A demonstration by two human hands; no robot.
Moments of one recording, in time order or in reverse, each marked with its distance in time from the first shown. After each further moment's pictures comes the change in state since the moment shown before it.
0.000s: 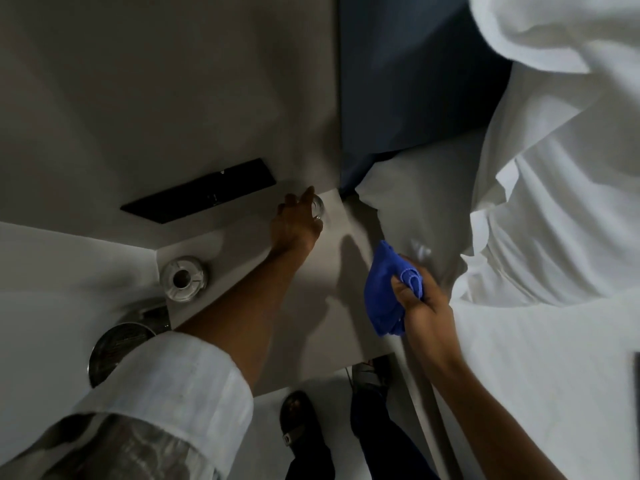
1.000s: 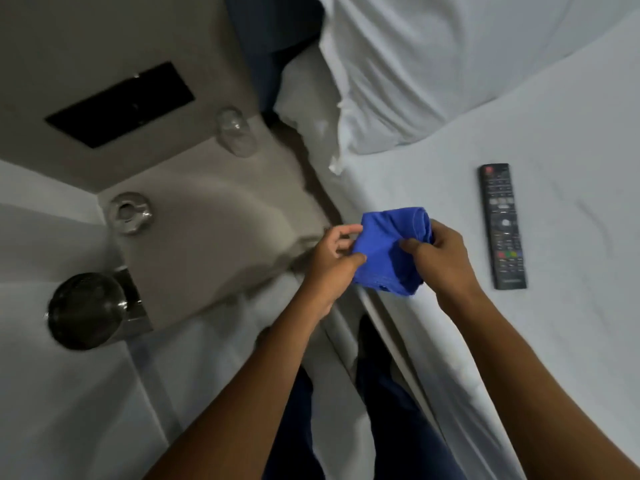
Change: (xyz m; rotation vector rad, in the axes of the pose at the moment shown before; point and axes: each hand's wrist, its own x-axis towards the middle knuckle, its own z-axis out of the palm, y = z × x) left_hand -0.339 0.091 0.059 -1.201 -0.438 0.005; right_hand -0.163 0.050 -0.146 -0.248 0.260 0.019
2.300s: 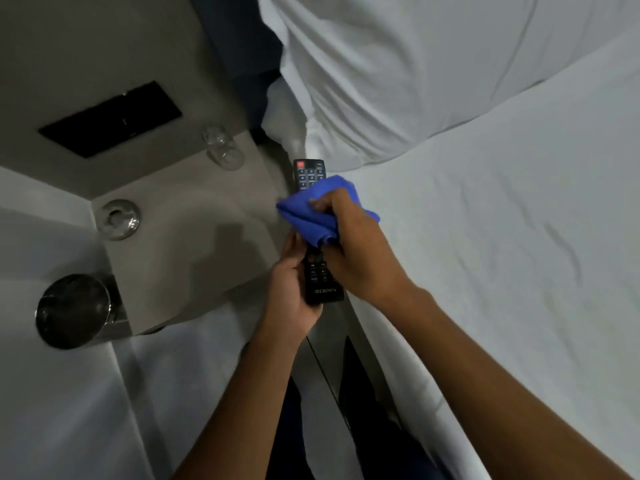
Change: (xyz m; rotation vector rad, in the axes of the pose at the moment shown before) left_hand -0.023 0.021 0.033 -0.824 -0.045 0.000; right_hand -0.008 -0.056 0.001 -0.291 -0.294 -0.783
